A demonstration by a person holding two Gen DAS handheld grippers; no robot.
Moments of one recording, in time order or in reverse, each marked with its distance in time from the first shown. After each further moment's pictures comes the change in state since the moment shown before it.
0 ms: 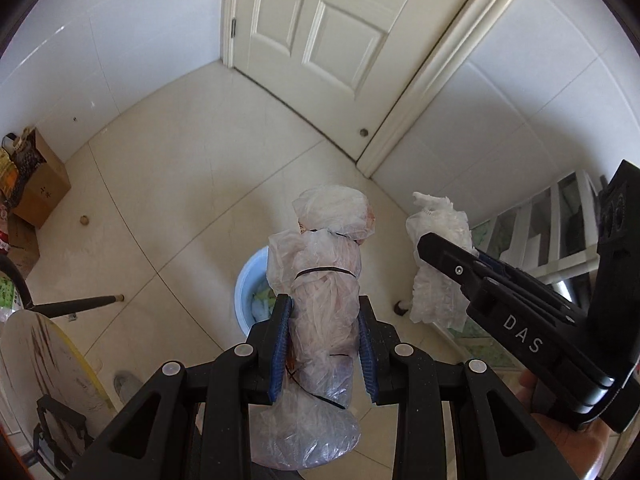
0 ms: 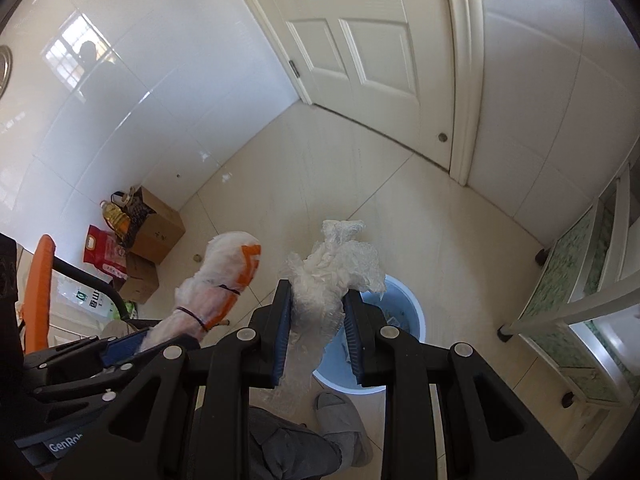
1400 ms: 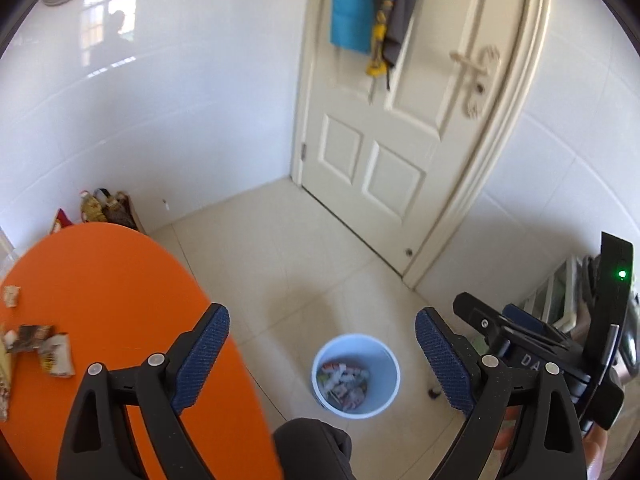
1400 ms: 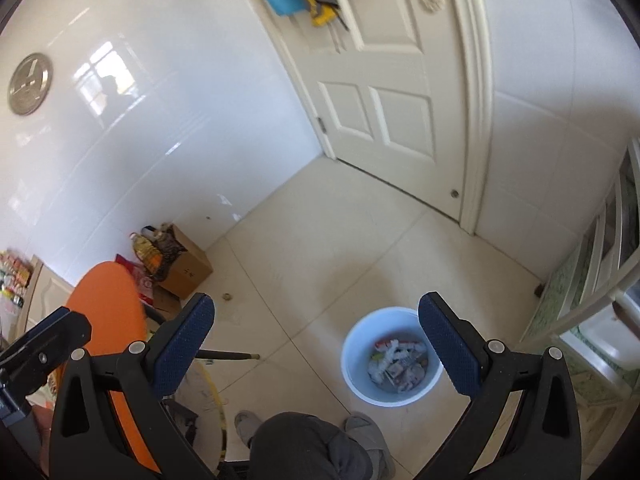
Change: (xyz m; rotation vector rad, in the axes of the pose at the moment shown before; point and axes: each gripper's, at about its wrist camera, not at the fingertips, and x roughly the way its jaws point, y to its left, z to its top) left arm -0.216 0.008 -0.113 -0.048 -0.459 0.176; right arm -0.125 0.099 0.000 -0.041 -0.205 0.036
